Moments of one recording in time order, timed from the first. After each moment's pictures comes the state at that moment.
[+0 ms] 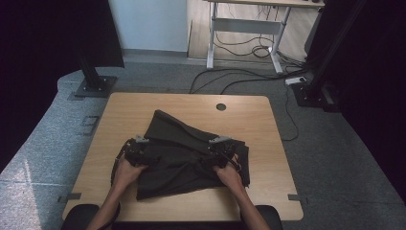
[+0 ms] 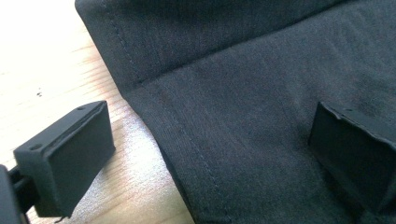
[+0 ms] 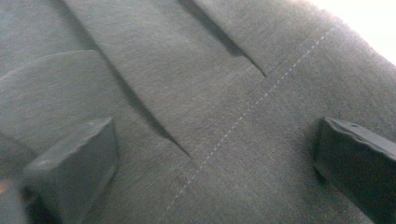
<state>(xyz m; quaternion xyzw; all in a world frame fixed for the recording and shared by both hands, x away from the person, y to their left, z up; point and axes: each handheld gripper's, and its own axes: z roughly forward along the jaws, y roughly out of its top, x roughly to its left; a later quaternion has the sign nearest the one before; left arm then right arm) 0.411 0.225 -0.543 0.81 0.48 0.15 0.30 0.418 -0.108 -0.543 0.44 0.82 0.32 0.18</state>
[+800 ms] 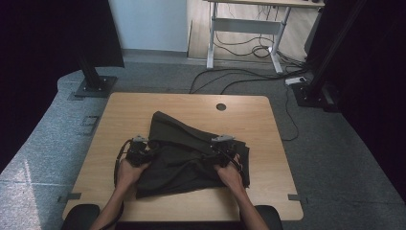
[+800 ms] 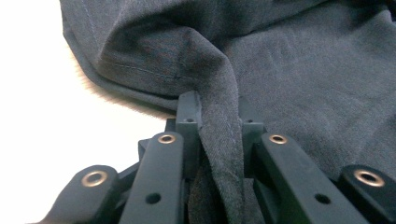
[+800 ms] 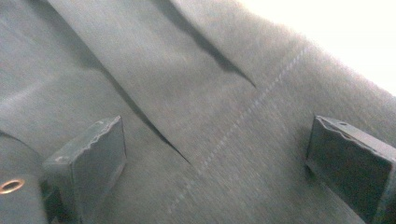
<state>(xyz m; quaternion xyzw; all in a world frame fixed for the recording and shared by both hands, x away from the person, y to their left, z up) 0.408 0.223 -0.535 0.80 0.48 0.09 0.35 0.414 -0.113 -0.533 0.45 0.80 0.34 0.18</state>
